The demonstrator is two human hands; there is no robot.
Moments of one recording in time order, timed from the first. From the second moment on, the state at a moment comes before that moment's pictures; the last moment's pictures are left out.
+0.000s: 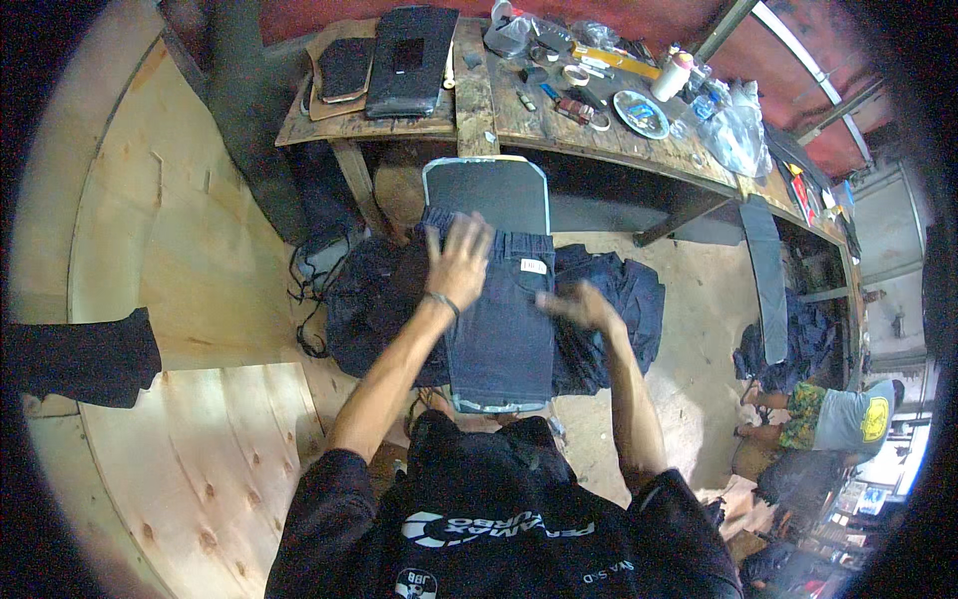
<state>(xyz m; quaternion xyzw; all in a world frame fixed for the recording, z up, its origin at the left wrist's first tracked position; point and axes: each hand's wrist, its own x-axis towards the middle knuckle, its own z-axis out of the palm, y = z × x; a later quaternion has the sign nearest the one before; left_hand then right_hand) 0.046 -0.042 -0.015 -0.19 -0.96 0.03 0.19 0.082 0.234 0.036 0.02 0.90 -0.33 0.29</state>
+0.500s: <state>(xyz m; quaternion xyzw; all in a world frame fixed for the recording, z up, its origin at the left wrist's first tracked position) 0.082 0.053 0.089 -0.29 -0.86 0.24 -0.35 0.168 0.224 0.030 0.08 0.94 -0.30 0.17</state>
